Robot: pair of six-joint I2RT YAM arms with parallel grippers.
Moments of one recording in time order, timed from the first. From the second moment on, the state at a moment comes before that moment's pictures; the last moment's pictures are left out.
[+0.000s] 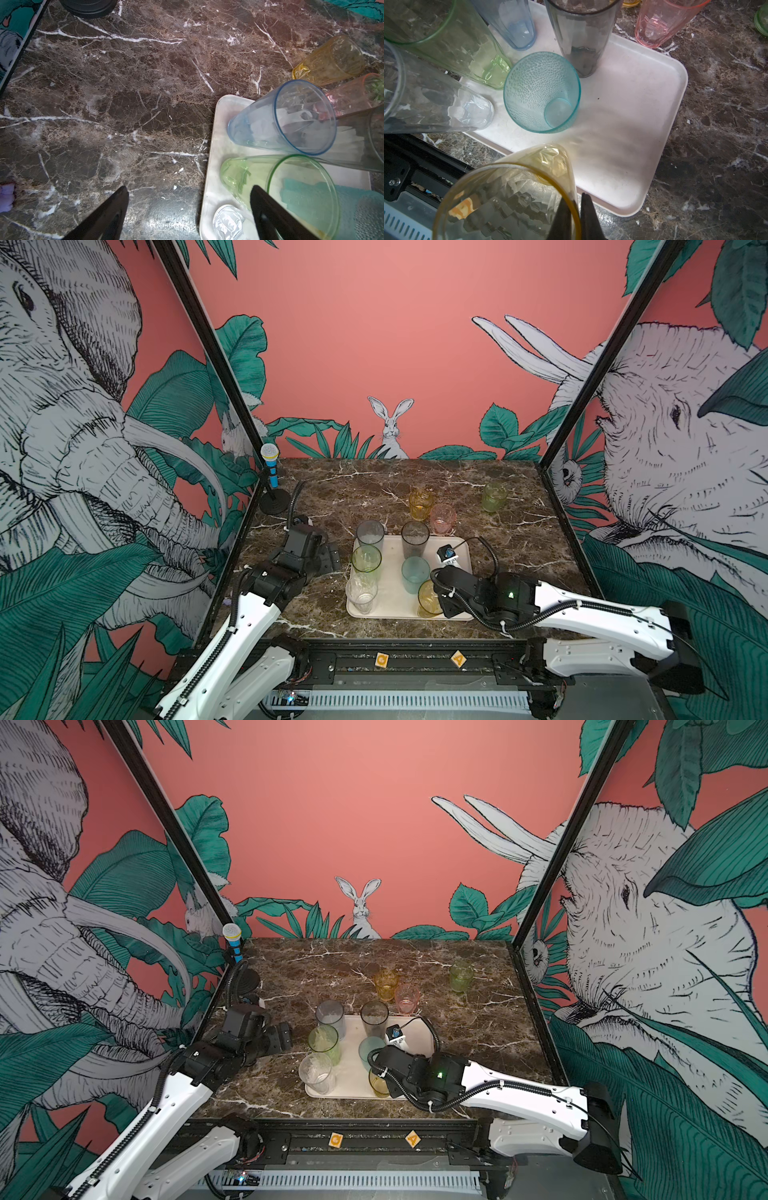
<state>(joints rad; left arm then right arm) -0.42 0.82 0.82 -0.88 -0.20 -0.54 1.24 1.15 0.96 -0.89 0.38 0.73</state>
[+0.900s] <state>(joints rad) -0.42 0.81 0.81 -0.88 -0.20 -0.54 1.24 1.24 0.96 -0.81 0.38 0.70</state>
